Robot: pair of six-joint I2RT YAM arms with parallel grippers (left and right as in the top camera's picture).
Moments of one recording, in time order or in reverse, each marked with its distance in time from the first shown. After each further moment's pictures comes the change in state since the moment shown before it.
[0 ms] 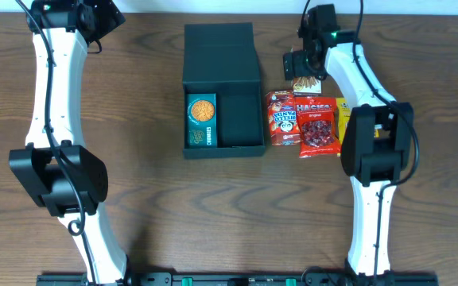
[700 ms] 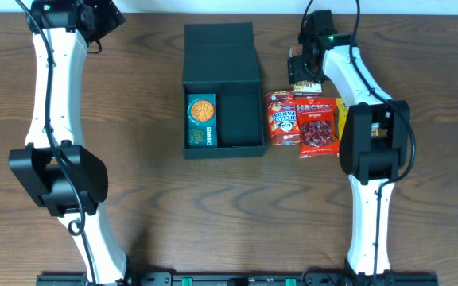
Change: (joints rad) left arm 0.000 0.000 0.000 0.000 0.000 0.000; right arm 0.002 0.017 -0.004 -0.008 0.005 0.027
